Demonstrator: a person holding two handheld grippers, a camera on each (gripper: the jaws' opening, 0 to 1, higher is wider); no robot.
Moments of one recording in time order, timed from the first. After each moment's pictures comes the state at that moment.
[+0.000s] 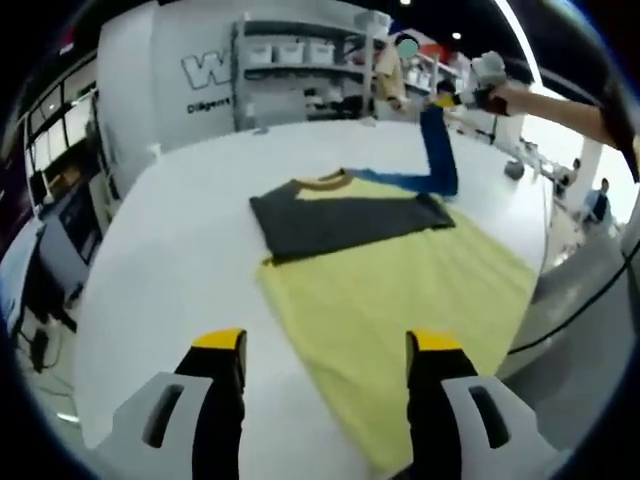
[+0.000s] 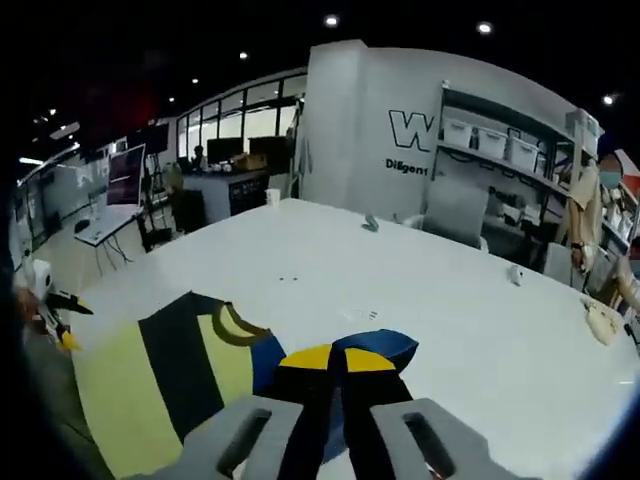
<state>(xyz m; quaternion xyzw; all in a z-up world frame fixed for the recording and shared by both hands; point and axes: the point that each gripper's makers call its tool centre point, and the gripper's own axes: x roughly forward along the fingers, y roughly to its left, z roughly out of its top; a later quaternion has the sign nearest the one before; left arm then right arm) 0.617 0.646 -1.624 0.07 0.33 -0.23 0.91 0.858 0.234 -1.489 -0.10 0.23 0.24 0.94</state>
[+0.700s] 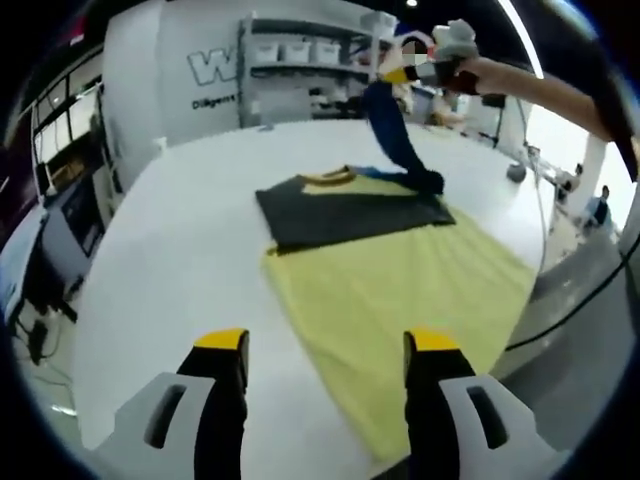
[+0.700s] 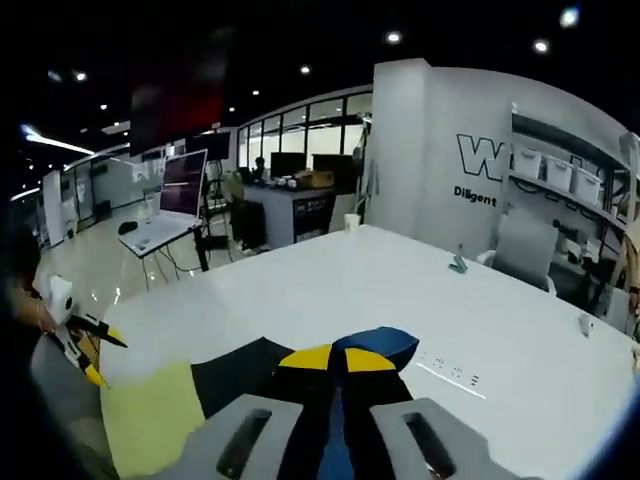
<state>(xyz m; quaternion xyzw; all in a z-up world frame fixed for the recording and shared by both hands) 0.606 0.658 -1.628 0.05 0.34 -0.22 0.91 0.861 0.433 -1.480 -0.10 0.19 0.38 0.90</state>
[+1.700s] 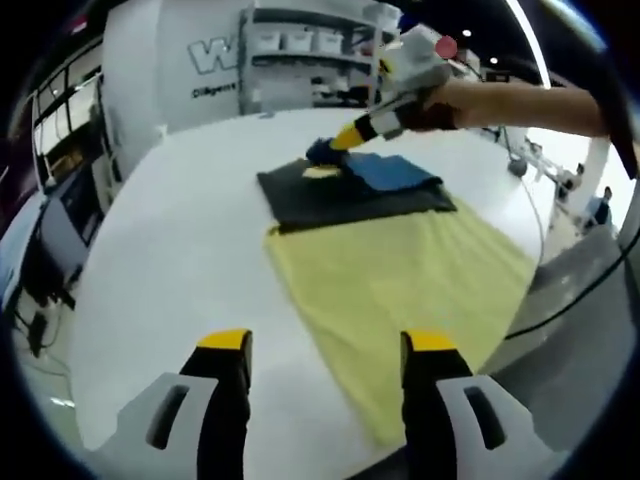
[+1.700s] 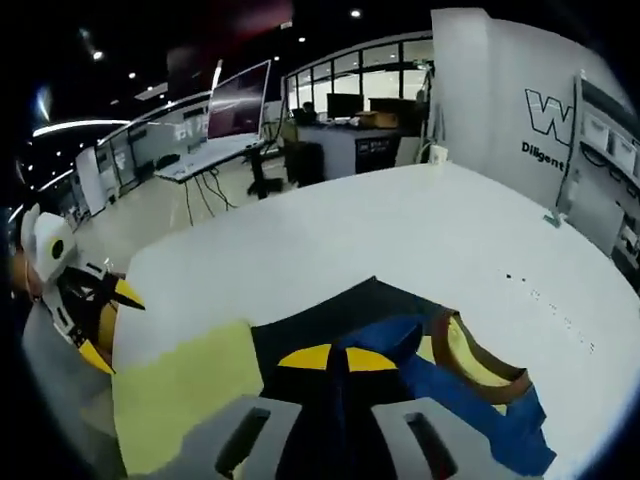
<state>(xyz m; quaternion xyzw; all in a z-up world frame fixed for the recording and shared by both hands) 0.596 0.662 -1.638 0.05 0.36 -0.22 0.91 0.803 0.547 -1.607 -0.15 0.29 0.46 0.83</state>
